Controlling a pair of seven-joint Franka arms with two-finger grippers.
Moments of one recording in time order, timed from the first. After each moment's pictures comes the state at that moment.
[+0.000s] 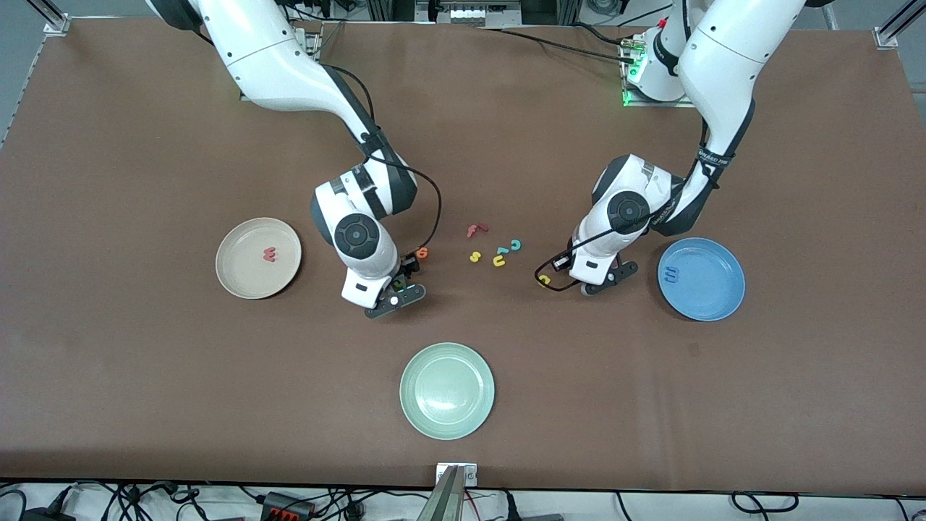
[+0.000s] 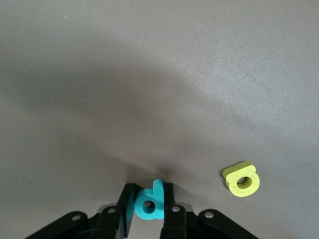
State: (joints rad) left arm -0.17 0.58 -0.29 -1.99 0.06 2.50 -0.97; right arm 0.61 0.79 -0.06 -1.52 0.07 2.25 0.07
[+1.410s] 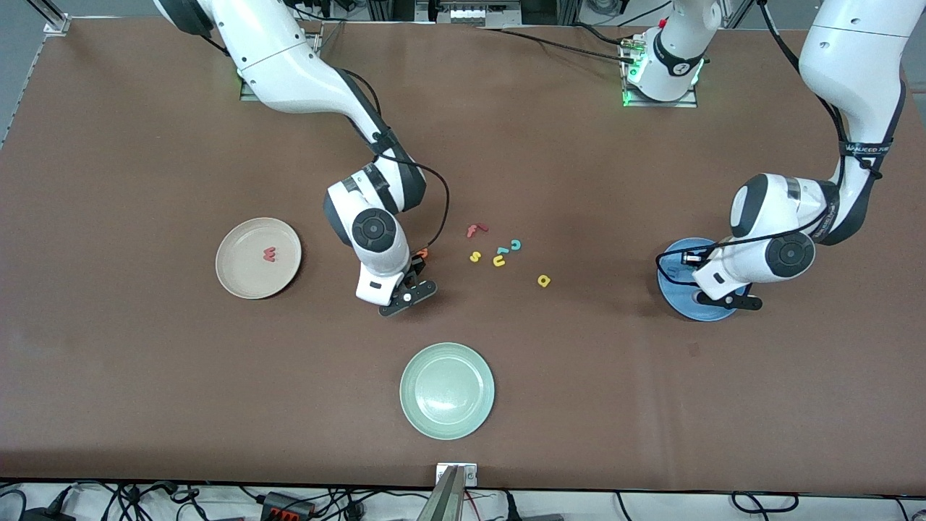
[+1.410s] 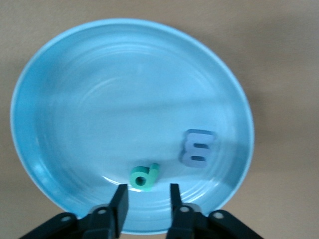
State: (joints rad) left arm 0.24 0.49 -0.28 -1.96 0.24 2.14 -0.08; right arm 0.63 0.82 -0.07 -1.51 0.02 2.29 0.07
